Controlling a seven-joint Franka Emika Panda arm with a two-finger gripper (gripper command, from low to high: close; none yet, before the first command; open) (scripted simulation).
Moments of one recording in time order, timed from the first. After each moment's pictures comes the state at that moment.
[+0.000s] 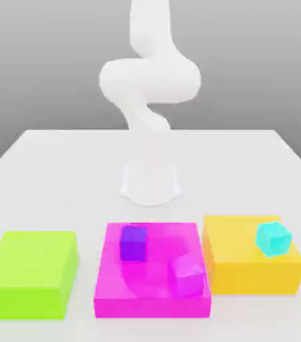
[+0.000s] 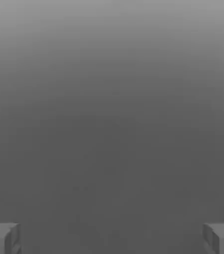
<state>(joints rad) 0.00 -0.71 -0.04 -2.28 0.01 2.32 0.78</state>
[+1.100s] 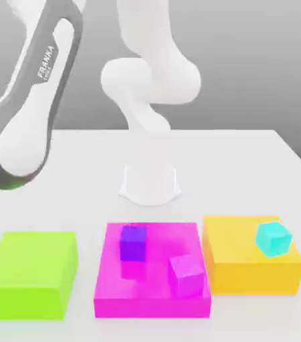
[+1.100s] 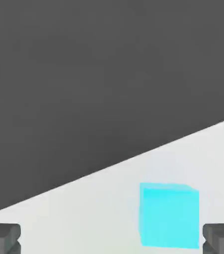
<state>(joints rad) -0.26 0.49 -0.32 -2.04 0.28 2.52 0.43</state>
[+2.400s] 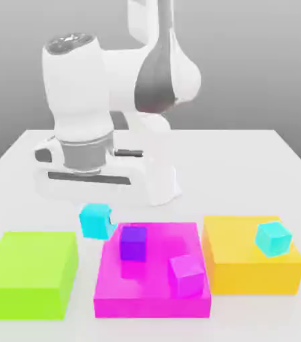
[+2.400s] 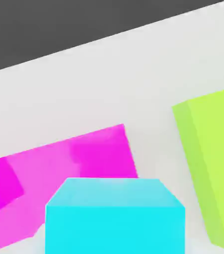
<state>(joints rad) -0.04 -0.29 -0.15 -2.77 0.01 2.47 0.84</state>
